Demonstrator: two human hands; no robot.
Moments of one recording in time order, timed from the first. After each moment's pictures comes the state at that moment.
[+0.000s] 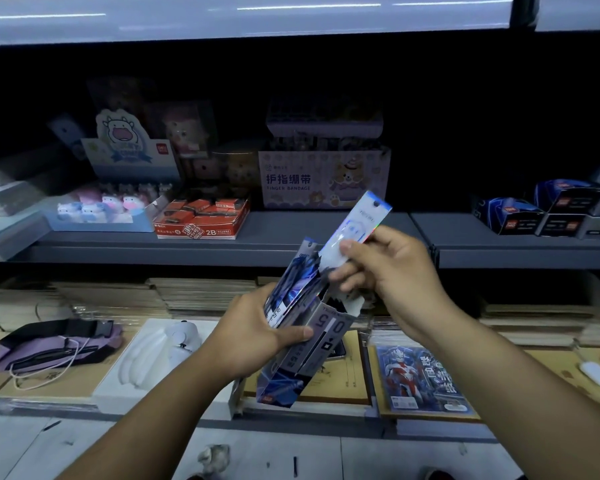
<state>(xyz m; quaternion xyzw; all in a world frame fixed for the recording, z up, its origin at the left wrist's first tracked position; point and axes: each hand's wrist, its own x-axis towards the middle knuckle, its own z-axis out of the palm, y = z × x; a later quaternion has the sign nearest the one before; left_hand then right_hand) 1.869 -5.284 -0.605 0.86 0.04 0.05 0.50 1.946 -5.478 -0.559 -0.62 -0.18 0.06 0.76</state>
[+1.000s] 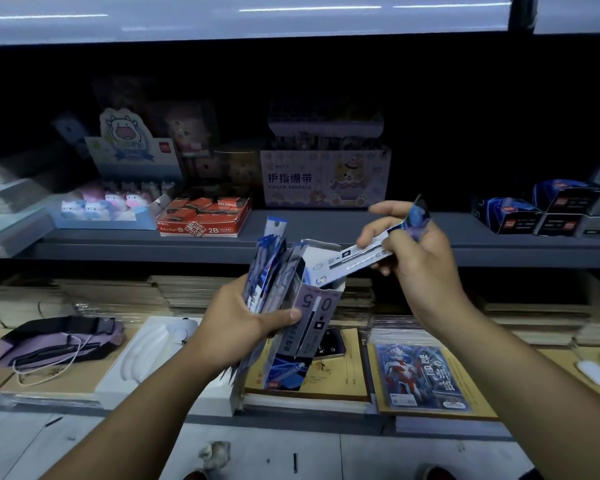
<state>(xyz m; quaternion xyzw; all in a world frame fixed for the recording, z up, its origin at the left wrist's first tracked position) 1.857 -5.279 -0.591 0.81 0.08 0.08 0.58 1.952 -5.496 -0.553 -0.68 -0.24 -0.09 0.69</state>
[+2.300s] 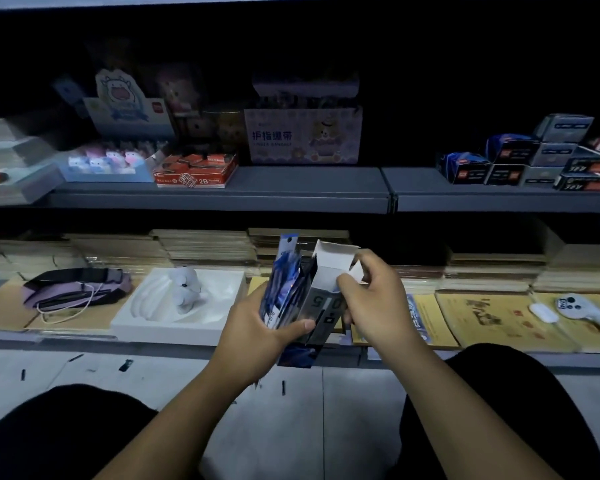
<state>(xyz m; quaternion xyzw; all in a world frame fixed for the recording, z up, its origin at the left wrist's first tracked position) 1.766 -5.362 -0.647 0.83 0.10 0.11 0.54 1.839 -5.533 -0.618 -0.80 -0.13 -0.01 0.59</state>
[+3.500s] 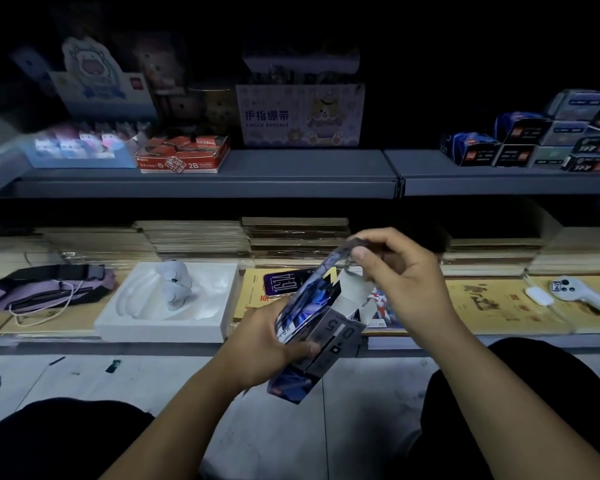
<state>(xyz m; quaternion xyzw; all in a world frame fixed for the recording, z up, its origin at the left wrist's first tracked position) 1.792 -5.334 -0.688 0.87 0.03 -0.06 0.48 1.857 -5.547 -0.617 -0.73 -0.23 -0.06 0.64</state>
